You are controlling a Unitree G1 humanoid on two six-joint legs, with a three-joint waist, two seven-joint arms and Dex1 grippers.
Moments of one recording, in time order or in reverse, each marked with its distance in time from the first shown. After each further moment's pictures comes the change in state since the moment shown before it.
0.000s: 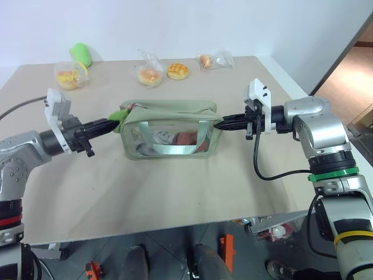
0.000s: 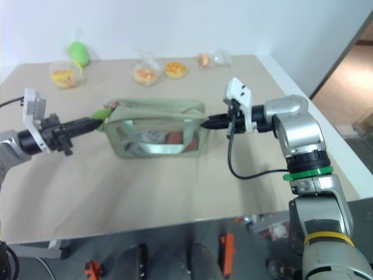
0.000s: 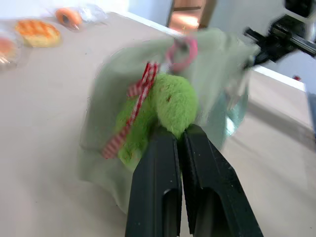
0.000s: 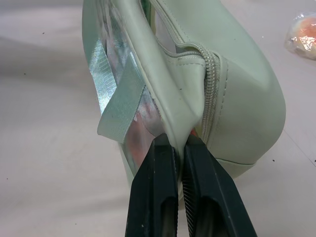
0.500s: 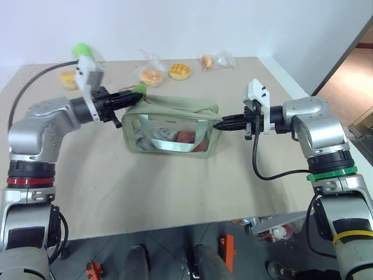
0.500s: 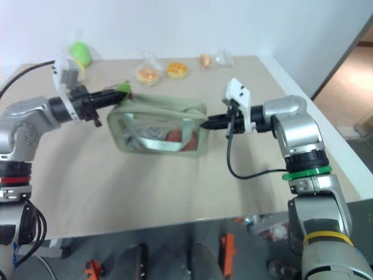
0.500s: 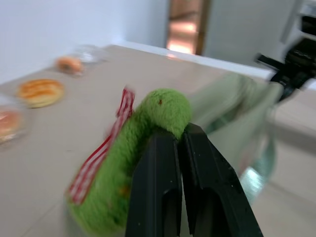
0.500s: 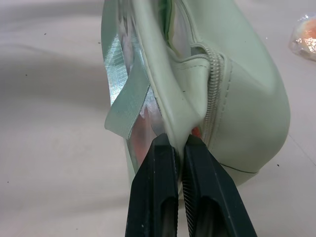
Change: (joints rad) left arm -0.328 -0.114 -0.238 0.187 0.190 -0.131 -0.060; right arm -0.004 0.007 0.003 0.009 -0.005 0.000 0.000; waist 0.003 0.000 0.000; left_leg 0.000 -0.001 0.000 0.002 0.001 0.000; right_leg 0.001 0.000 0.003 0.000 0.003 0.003
